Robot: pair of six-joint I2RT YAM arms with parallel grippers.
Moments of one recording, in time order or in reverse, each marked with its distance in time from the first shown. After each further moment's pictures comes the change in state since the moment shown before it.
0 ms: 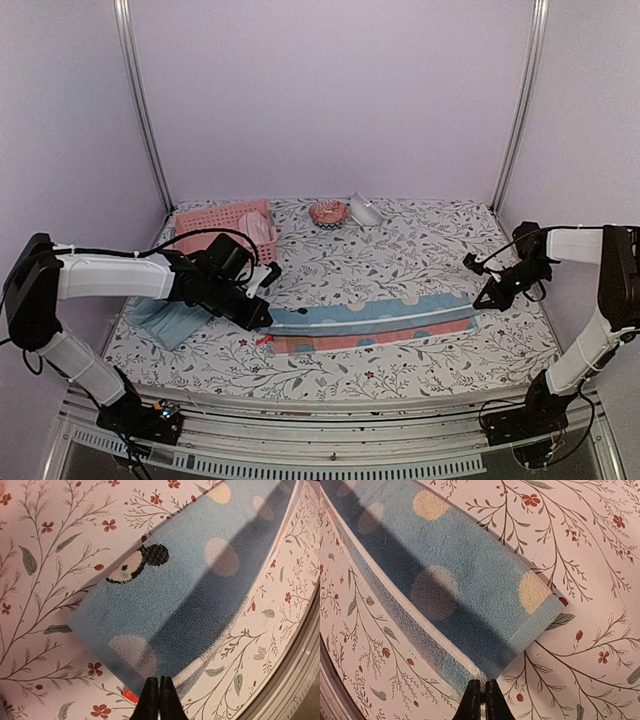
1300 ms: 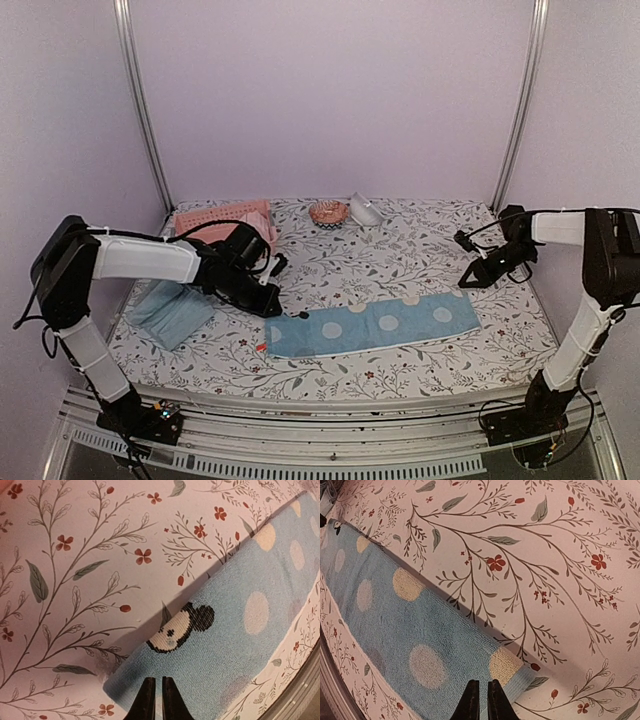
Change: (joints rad) left arm 0.036 0.194 0.158 -0.003 -0.011 -0.126; right arm 0.061 0.166 0.206 0.039 -0.077 0.267
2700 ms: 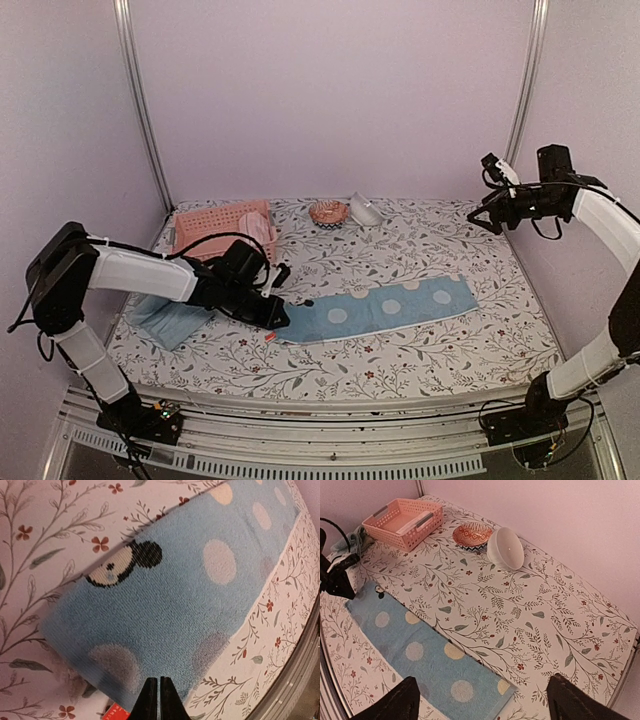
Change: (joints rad) left arm -0.051 -0.036 -0.122 0.191 0.041 -0.086; right arm -0.026 -0.335 0.193 0.035 -0.107 0.077
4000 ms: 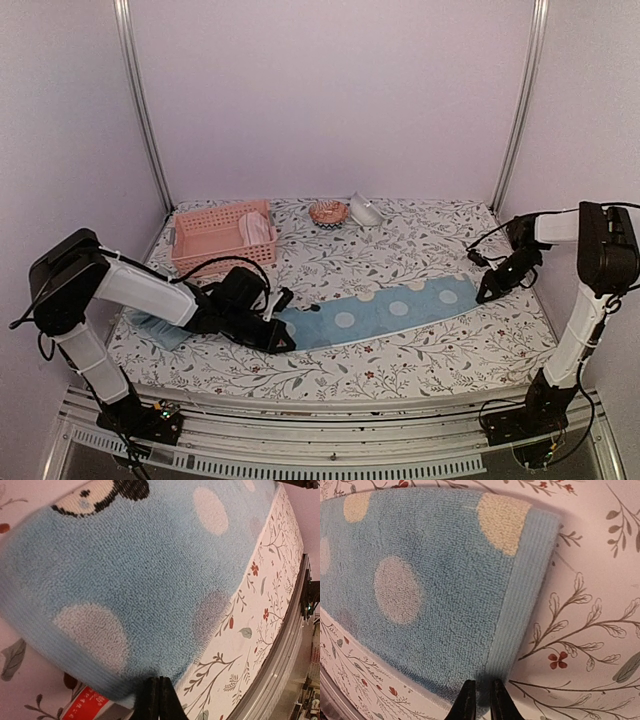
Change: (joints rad) left arm -0.062 0.010 -0.204 0.258 0.126 -0.119; right arm -0.063 0.445 -0.163 -0.150 0.317 -0.051
